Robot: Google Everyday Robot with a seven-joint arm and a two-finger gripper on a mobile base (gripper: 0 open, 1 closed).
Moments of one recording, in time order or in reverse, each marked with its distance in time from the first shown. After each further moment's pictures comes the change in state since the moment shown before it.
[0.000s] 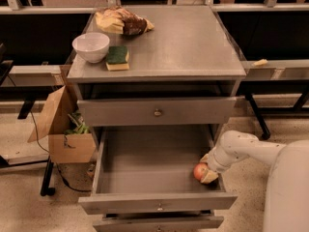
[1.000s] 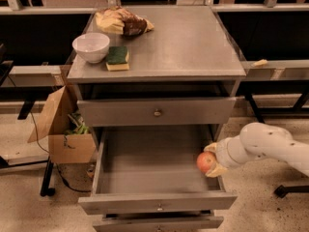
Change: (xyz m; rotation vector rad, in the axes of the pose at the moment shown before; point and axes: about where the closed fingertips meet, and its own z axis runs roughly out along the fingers) arm -0.066 0.029 -0.150 0.178 -0.074 -0.105
